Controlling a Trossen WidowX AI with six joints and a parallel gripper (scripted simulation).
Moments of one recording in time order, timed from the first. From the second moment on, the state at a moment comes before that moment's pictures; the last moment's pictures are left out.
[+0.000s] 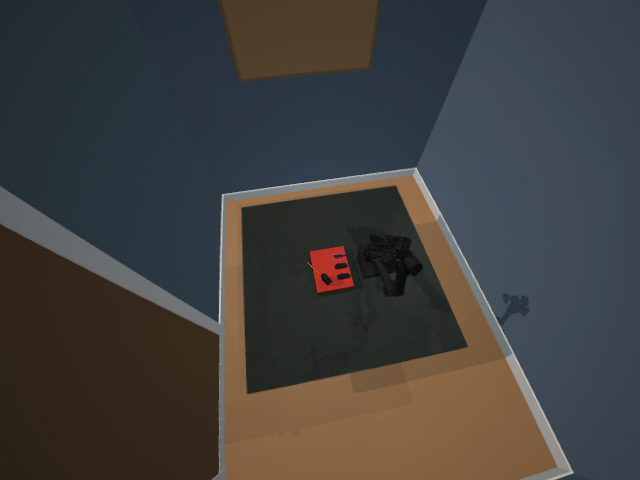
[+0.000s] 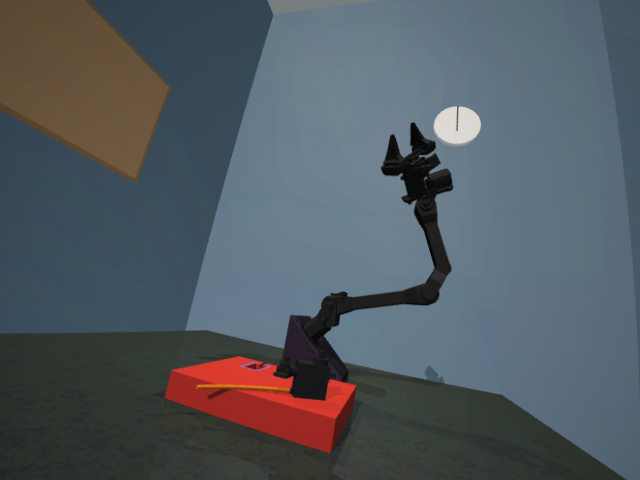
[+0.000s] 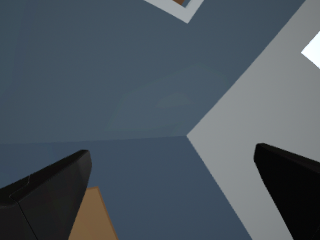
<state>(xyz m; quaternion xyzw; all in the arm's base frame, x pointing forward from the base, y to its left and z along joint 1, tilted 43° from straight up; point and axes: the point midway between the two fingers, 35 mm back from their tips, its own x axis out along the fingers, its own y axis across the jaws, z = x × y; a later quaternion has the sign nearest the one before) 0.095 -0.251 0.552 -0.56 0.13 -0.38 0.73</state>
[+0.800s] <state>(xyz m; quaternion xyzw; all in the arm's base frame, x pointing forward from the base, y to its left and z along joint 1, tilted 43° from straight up) 0.167 -0.285 0.476 -0.53 0.16 -0.25 0.80</state>
